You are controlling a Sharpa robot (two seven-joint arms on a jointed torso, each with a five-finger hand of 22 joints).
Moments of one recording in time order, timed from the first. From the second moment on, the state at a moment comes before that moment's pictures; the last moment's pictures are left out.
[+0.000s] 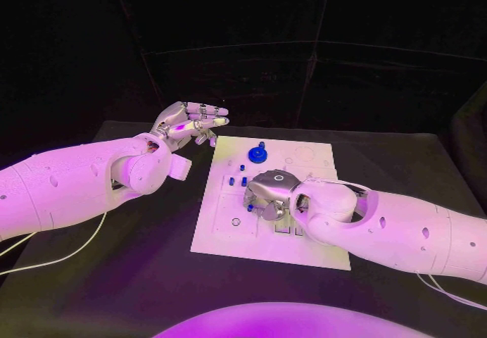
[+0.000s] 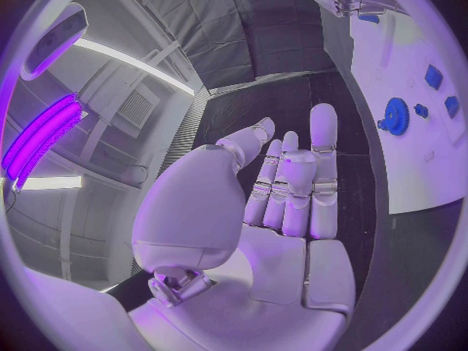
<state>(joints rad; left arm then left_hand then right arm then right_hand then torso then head) 1.28 -0.83 -0.15 1.42 -0.06 -0.17 0.47 1.29 -0.10 0.48 -0.12 0.05 0.98 0.20 0.11 0.07 1.07 0.13 0.19 0.07 1.30 0.03 1.17 0.72 0.18 1.19 0.13 0.72 0.71 1.05 -0.62 -0.03 1.60 -1.80 -0.14 -0.20 1.37 -0.12 0.54 -0.03 0.07 1.09 0.17 0.07 0.07 1.13 0.10 0.06 0.06 1.46 0.01 1.20 1.01 0.09 1.32 0.12 1.35 1.20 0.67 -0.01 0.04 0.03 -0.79</state>
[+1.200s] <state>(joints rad) 1.28 -0.83 -0.15 1.42 -0.06 -0.17 0.46 1.29 -0.10 0.48 -0.12 0.05 0.98 0.20 0.11 0.07 1.07 0.13 0.19 0.07 1.30 0.03 1.17 0.71 0.18 1.19 0.13 0.72 0.71 1.07 -0.89 -0.02 1.72 -1.74 -0.33 -0.19 1.34 -0.16 0.40 -0.03 0.09 0.98 0.15 0.07 0.07 1.03 0.11 0.10 0.07 1.46 0.02 1.13 0.91 0.09 1.26 0.13 1.28 1.10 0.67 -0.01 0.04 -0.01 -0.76</state>
